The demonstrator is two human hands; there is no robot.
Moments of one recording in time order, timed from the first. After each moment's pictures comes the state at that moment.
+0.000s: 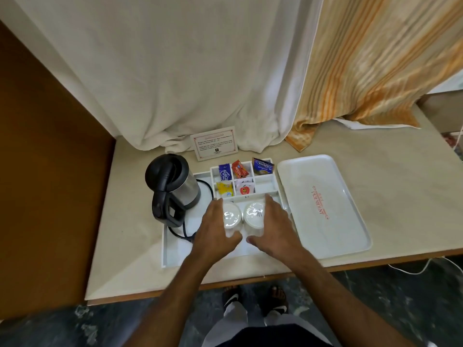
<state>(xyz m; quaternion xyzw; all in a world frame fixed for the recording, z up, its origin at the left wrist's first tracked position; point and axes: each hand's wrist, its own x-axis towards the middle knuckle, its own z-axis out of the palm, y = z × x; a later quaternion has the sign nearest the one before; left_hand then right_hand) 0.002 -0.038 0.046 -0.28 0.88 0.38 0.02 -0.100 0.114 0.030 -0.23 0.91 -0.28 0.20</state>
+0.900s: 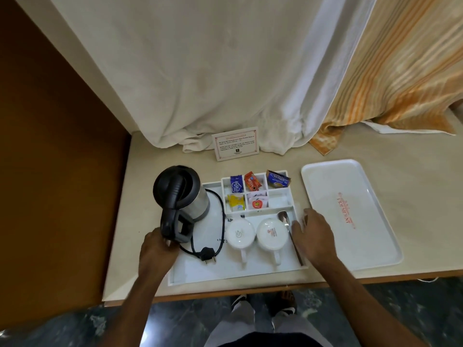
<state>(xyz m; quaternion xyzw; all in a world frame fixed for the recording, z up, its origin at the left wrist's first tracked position) 0.104 -0.172 0.011 -0.50 0.81 0.31 -0.02 -0.121 0.121 0.008 -0.12 0.96 -0.24 0.12</state>
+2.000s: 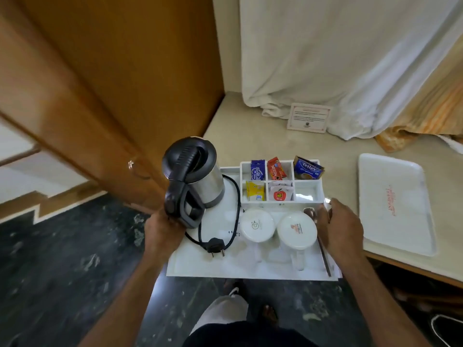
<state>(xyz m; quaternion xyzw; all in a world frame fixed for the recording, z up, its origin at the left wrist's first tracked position) 0.317 -0.047 0.082 -0.64 0.69 0.27 -0.20 0.004 0.161 0.081 -0.28 0.93 -0.24 0.07</state>
